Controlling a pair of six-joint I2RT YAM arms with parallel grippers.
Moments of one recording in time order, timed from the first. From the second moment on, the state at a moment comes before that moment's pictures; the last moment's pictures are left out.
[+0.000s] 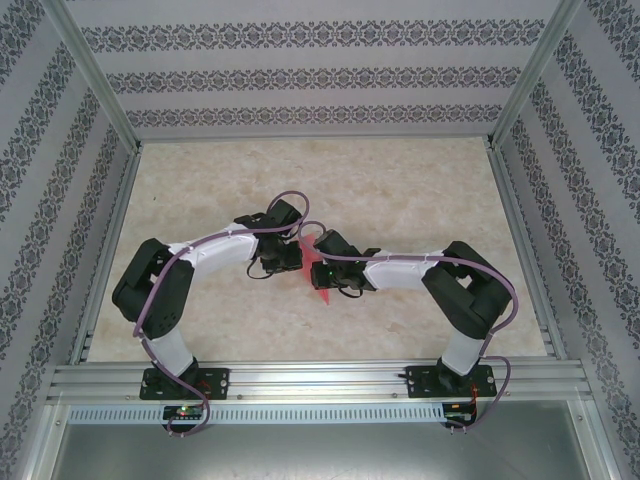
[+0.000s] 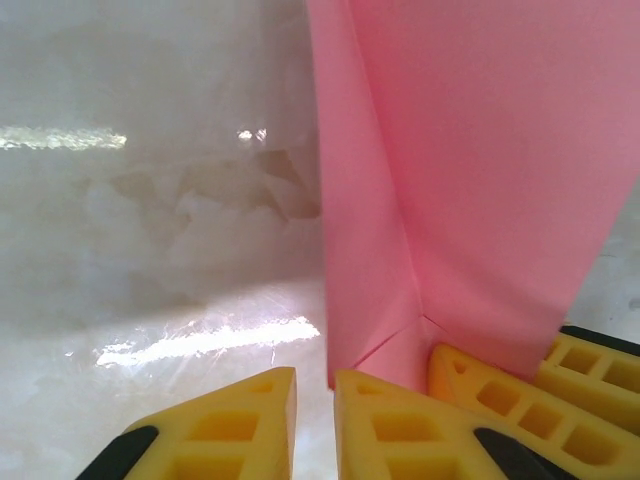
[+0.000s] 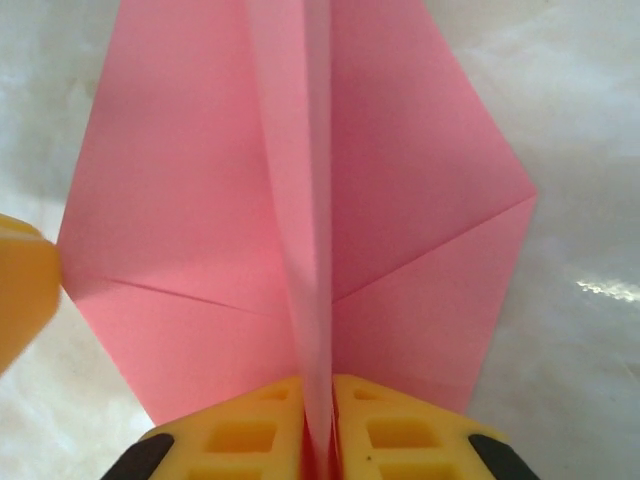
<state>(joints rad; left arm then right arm) -0.62 1.73 1.11 -0.59 0.18 -0.74 0.83 1.76 0.89 -0.14 -0.05 0.63</state>
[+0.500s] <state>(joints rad) -0.61 1.41 0.99 -0.56 0.04 -0.75 0.84 1.66 0.96 -0.42 0.20 0.71</state>
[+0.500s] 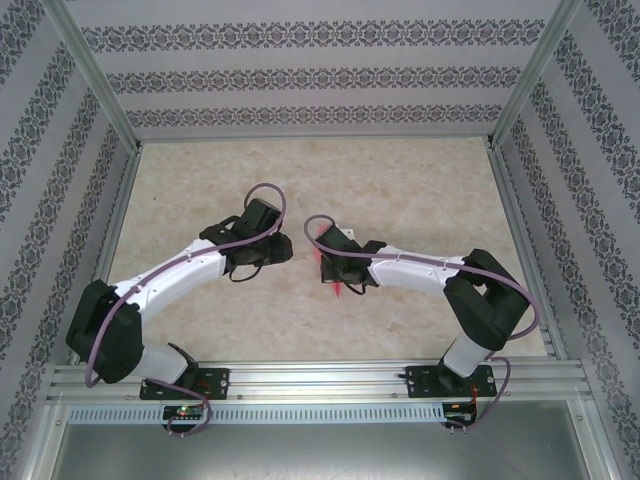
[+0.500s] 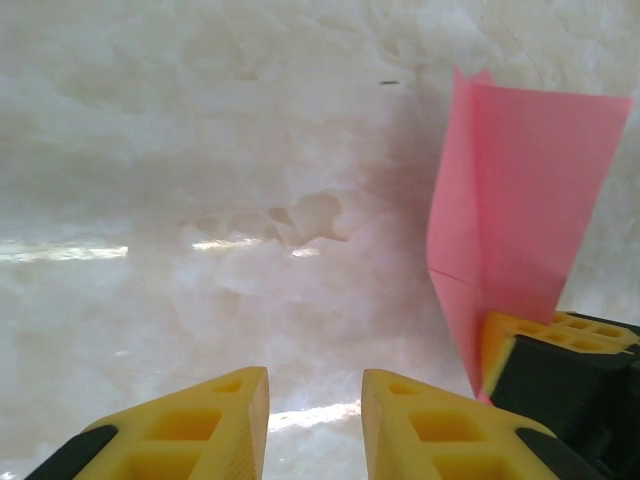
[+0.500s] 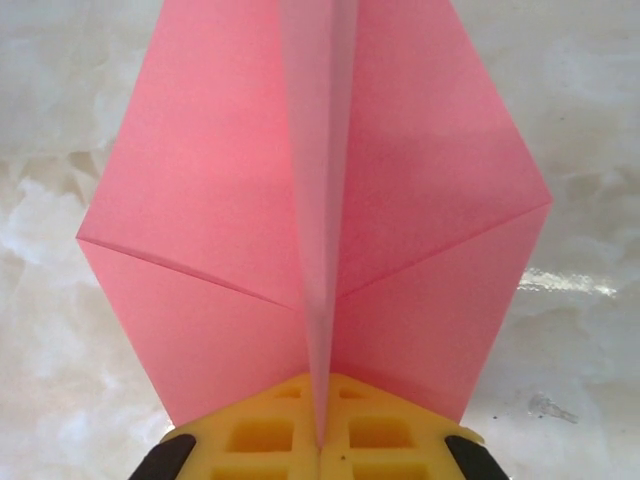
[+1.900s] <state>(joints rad) -0.56 1.38 0.94 -0.55 -0.01 -0.77 0.86 1.85 1.10 -0.53 0.24 0.77</state>
